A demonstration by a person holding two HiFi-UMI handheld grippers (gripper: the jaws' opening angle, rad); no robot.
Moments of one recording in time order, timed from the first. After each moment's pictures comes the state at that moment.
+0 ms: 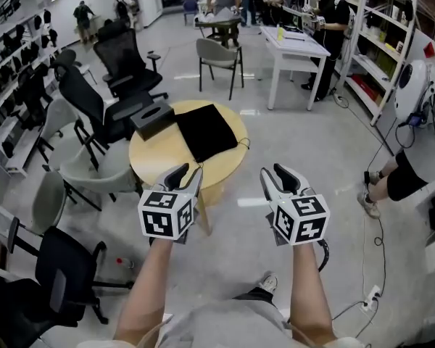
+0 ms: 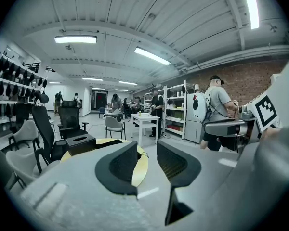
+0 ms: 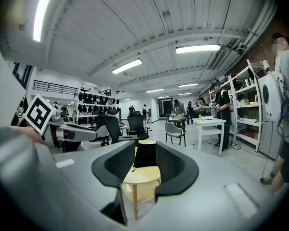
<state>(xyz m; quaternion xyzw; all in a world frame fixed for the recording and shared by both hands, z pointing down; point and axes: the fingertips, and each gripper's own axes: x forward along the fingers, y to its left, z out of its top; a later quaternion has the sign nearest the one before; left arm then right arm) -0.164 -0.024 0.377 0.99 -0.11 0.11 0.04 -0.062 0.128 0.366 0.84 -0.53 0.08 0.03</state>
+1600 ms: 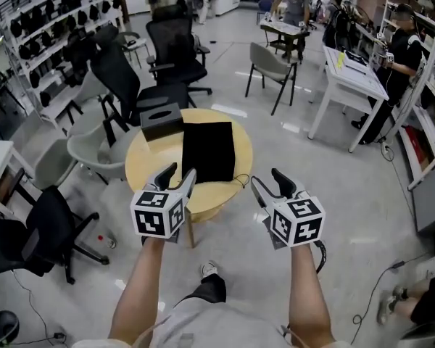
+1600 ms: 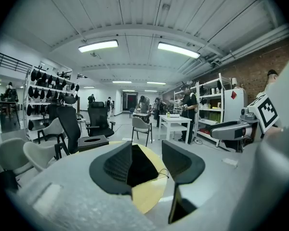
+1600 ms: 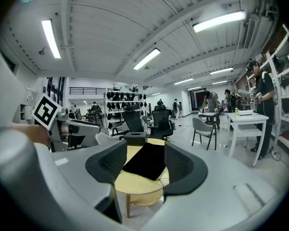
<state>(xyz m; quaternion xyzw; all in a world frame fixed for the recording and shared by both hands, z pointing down) -0.010 -0.075 0.384 0.94 -0.31 0.11 0.07 0.148 0.039 0.386 0.71 -0.70 0.10 0.05</state>
